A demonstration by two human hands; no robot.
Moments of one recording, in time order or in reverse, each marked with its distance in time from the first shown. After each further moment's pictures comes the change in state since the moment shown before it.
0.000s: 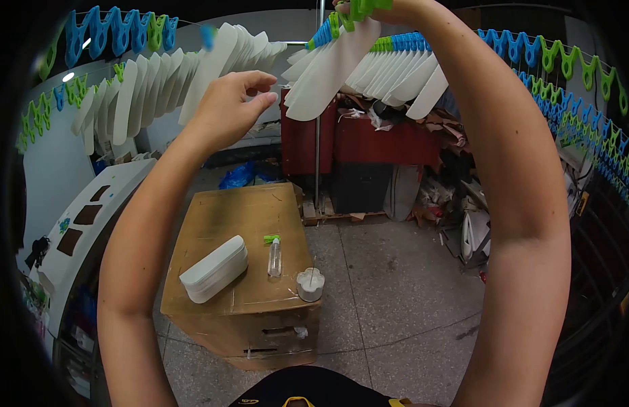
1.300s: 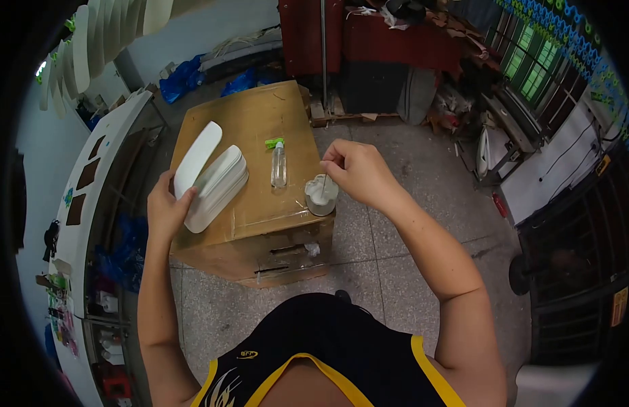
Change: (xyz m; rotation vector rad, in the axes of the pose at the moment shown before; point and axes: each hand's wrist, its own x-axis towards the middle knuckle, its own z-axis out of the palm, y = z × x) left_hand -0.288 -0.076 -0.003 0.244 -0.297 -0.770; right_hand -0.359 -0.243 -0.012 0.681 -0.933 0.789
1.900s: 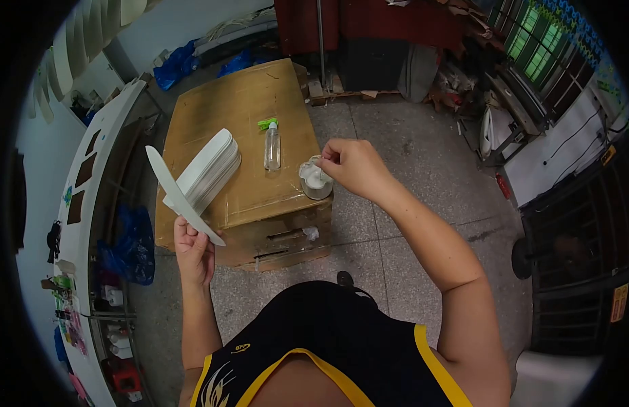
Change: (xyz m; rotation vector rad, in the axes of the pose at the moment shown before) left_hand -0.106 -0.016 0.071 -1.582 -0.087 -0.144; right_hand -0.008 0.035 0.026 0.059 -0.076 0.110
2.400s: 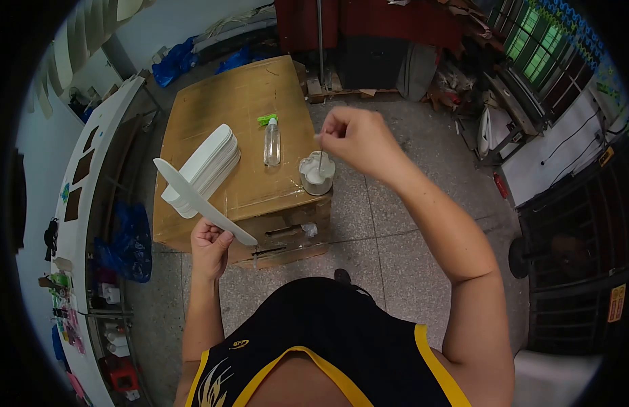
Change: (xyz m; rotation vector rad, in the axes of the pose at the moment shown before) left_hand -0.003 -0.025 0.001 0.140 -0.115 -0.097; right_hand 0.010 -0.031 -0.030 0.055 0.065 -0.077
